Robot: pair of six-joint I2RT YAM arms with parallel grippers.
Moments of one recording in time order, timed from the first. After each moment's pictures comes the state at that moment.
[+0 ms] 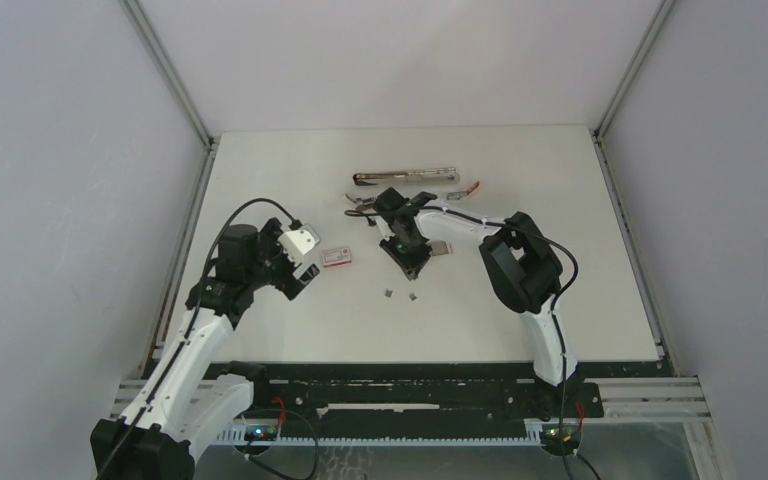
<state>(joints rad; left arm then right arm) -0.19 0.84 0.65 -0.44 0.31 0.64 0.73 2.13 1.61 -0.89 -0.04 0.01</state>
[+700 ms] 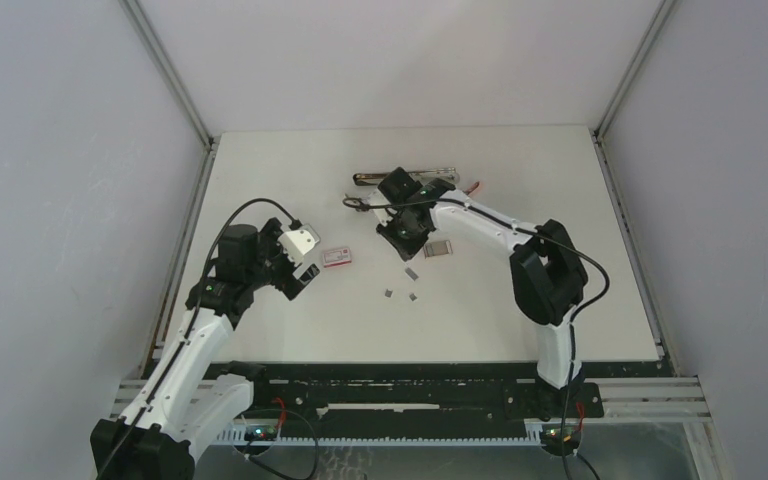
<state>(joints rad) -0.19 0.84 0.65 -0.44 0.31 0.64 0.73 2.00 1.63 -0.88 -0.11 -0.16</state>
